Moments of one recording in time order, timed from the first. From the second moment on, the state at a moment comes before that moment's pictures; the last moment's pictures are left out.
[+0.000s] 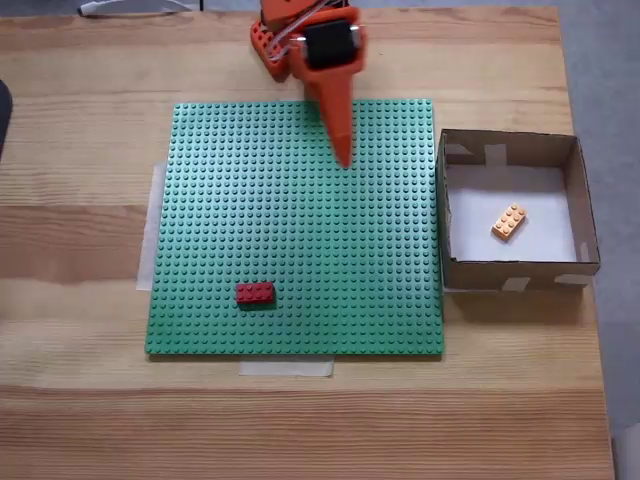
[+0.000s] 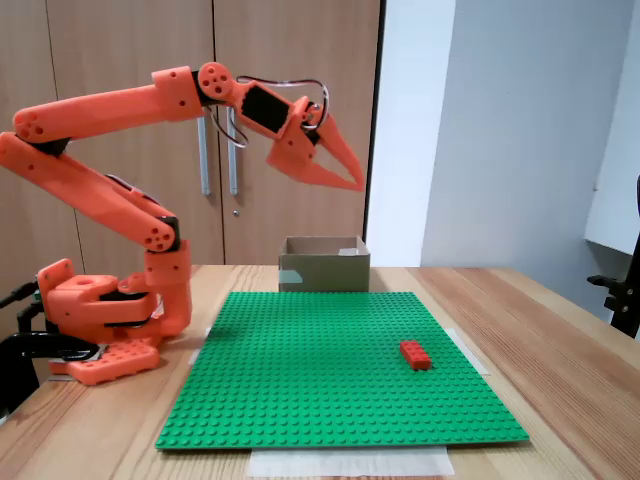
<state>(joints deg) -12.7 144.8 129.8 41.3 -2.9</state>
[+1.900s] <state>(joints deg) -0.5 183.2 173.4 41.0 -0.1</state>
